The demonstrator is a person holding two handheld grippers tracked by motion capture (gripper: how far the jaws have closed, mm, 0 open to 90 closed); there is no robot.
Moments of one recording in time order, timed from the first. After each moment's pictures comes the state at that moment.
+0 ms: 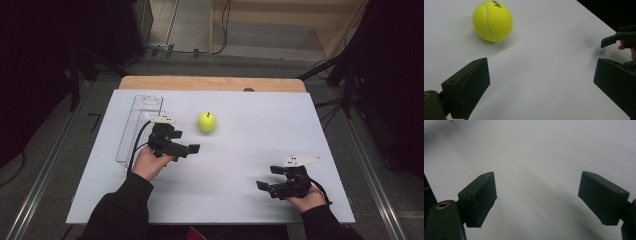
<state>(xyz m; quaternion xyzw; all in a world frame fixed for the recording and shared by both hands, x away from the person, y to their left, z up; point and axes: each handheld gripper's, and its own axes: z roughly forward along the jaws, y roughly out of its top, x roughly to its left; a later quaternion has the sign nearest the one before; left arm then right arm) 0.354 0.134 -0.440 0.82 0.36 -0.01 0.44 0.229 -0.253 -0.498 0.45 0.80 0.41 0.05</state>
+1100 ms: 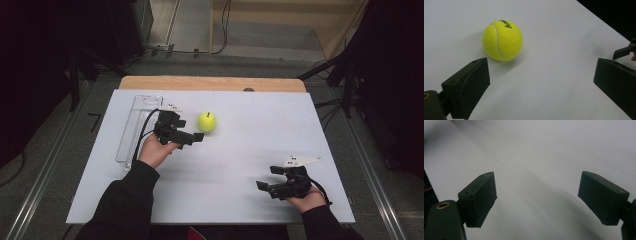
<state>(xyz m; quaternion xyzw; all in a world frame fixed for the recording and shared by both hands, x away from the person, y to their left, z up) 0.385 0.119 -0.433 0.83 0.36 0.00 0.44 0.228 -0.253 -0.498 0.44 0.80 0.41 0.04</state>
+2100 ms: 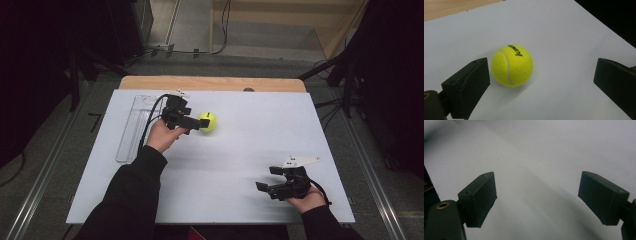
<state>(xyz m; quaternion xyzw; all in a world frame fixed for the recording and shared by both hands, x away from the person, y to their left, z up) 0.424 0.097 -0.422 0.83 0.36 0.01 0.43 0.227 -0.251 -0.498 0.44 0.80 0.41 0.04</state>
